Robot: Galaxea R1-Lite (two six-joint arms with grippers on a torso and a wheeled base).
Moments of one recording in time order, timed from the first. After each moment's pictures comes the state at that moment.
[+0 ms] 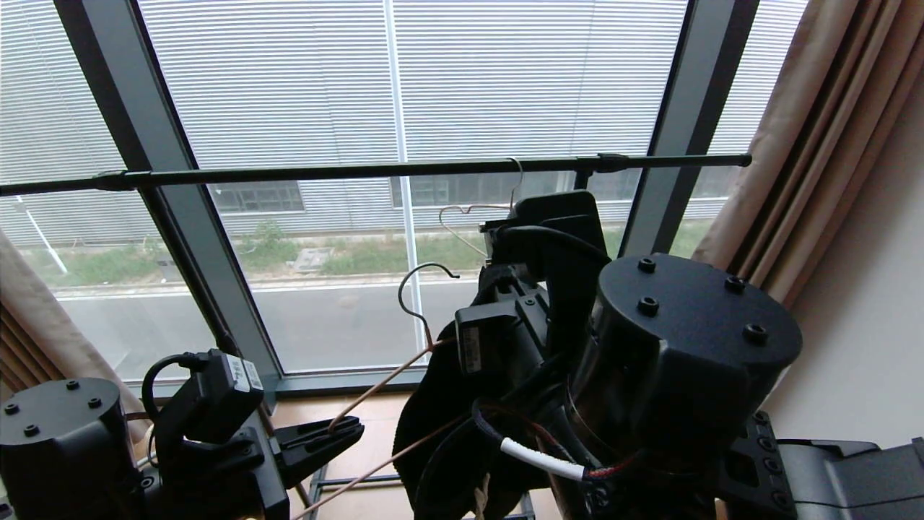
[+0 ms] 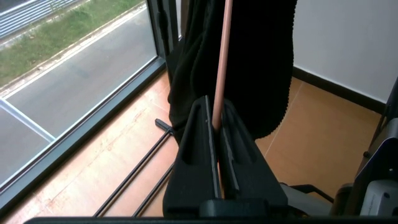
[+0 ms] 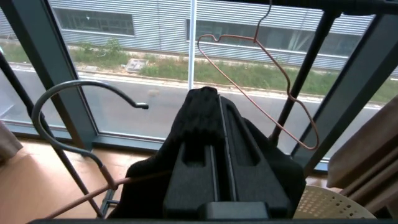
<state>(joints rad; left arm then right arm) -0.43 1.54 -0.11 -1.15 -0.44 0.15 1.12 1.86 -0.98 -0.89 -0.95 -0.03</state>
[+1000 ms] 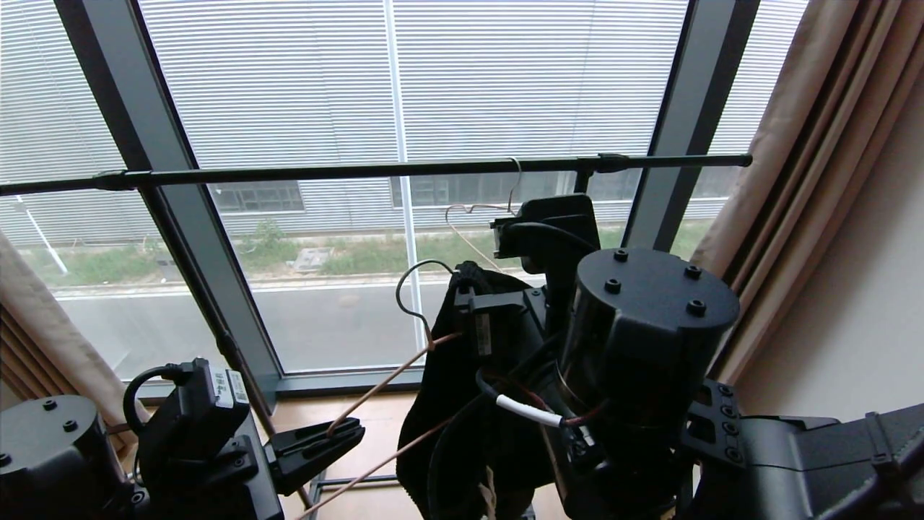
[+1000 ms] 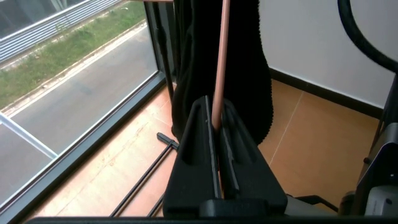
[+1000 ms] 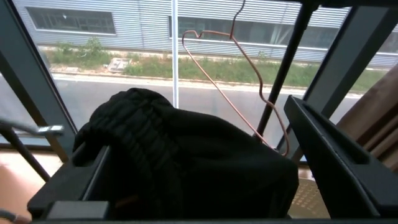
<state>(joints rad) -0.46 1.56 -0.04 -1.32 -0.44 0.15 1.06 1.89 -0.99 -0.89 -0.97 -0.02</state>
